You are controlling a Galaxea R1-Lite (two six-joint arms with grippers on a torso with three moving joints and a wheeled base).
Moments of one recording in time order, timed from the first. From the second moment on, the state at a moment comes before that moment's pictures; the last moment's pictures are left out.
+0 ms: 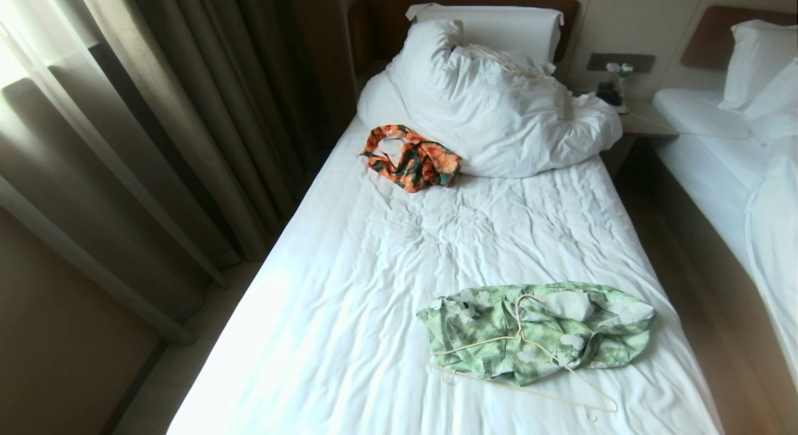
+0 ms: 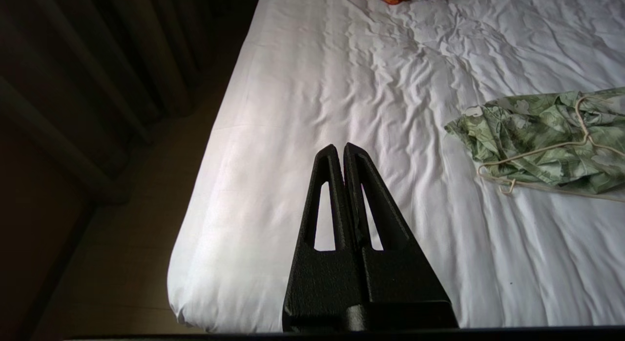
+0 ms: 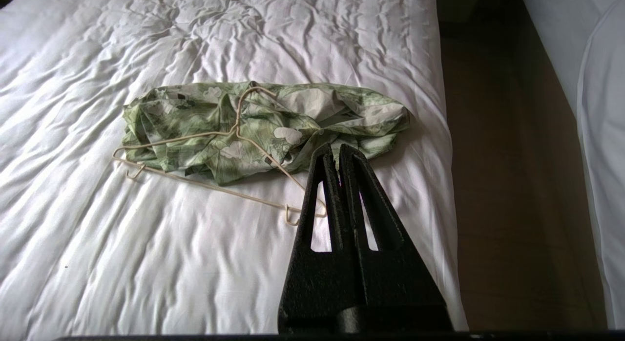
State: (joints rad) left arm 0.01 0.00 -0.01 0.04 -0.01 0.03; right arm -0.01 0.00 0.00 0.01 0.02 -0.06
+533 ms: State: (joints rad) left arm 0.01 0.00 -0.01 0.03 -0.01 0.03; right arm -0.01 0.00 0.00 0.01 0.02 -0.05
